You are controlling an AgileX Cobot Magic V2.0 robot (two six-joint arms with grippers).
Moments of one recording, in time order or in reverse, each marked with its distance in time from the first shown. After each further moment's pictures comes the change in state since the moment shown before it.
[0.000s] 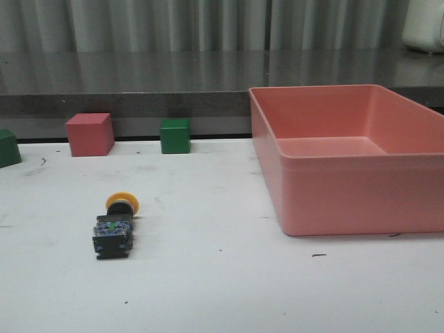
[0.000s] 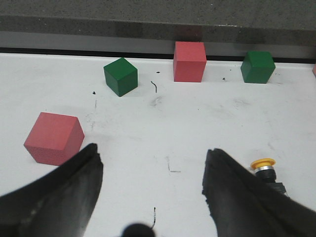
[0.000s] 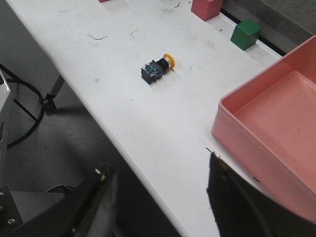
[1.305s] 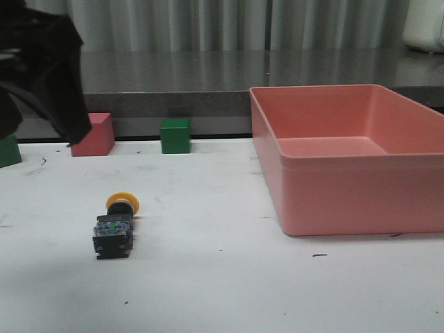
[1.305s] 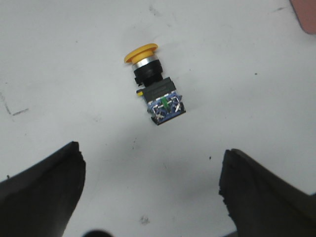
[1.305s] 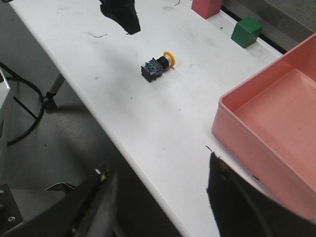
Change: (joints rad) left arm -0.502 0.727 -0.284 0.018 0.142 -0.141; right arm 0.000 0.000 0.000 0.000 0.006 -0.002
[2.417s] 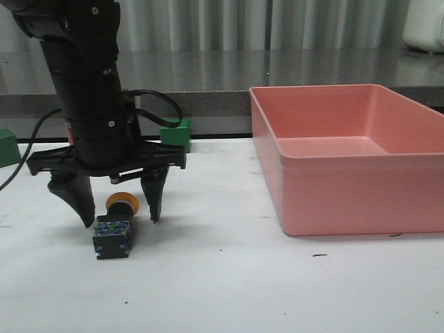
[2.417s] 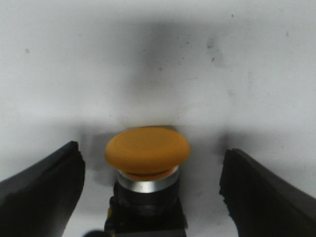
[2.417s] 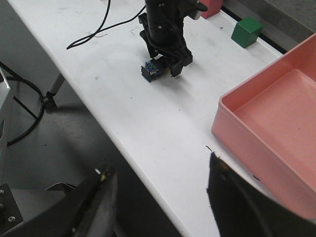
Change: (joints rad) left arm 0.000 0.580 -0.296 0.056 -0.029 -0.406; right arm 0.000 0.000 0.000 0.000 0.001 0.000
